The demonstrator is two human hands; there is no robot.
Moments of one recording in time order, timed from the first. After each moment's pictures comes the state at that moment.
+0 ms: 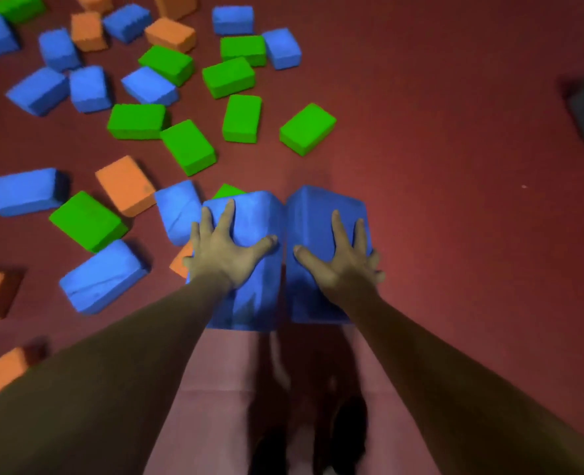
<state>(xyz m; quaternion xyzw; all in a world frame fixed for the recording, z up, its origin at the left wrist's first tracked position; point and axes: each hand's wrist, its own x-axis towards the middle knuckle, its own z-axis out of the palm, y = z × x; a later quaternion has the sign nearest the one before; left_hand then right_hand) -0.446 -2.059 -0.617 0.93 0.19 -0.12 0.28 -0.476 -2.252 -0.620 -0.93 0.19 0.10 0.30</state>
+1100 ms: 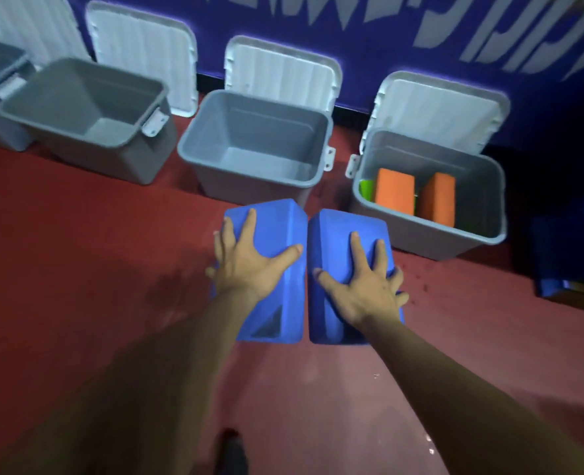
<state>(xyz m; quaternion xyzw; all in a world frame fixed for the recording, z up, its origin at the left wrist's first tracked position) -1.025 -3.125 -0.596 0.83 -0.43 -0.30 0.19 -1.218 -3.129 -0.605 -0.62 0.74 -0.02 0.27</state>
